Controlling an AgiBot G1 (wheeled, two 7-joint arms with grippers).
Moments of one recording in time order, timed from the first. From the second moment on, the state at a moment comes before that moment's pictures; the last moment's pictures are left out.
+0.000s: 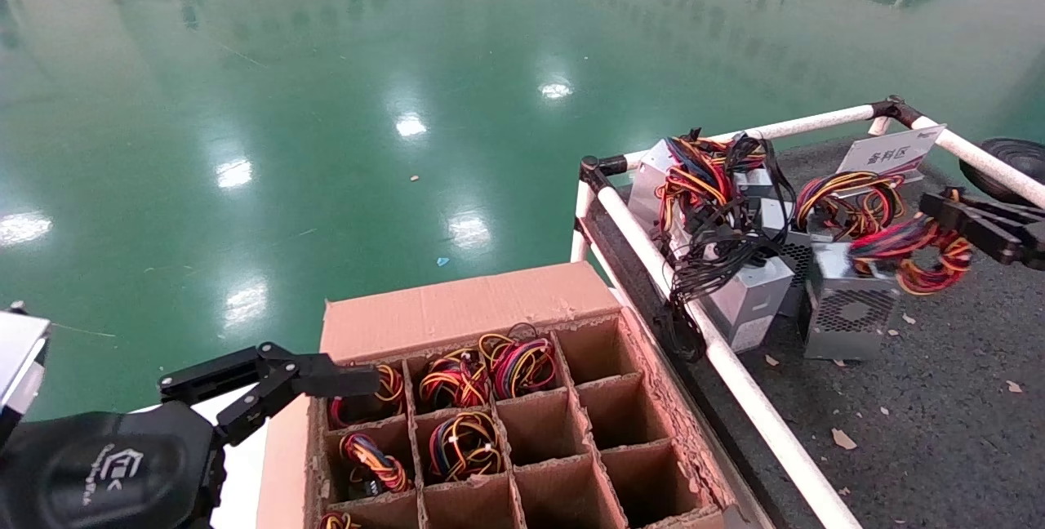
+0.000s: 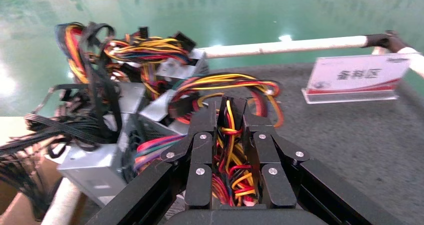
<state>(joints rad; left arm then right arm) -1.10 0.58 0.37 -1.26 0.66 1.46 -0.14 1.71 -0.68 -0.37 0.00 -1.13 -1.20 -0.11</state>
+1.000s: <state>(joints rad) -1.10 0.58 0.37 -1.26 0.66 1.46 -0.14 1.71 -0.67 -0.37 0.01 -1.13 -1.21 -0.12</state>
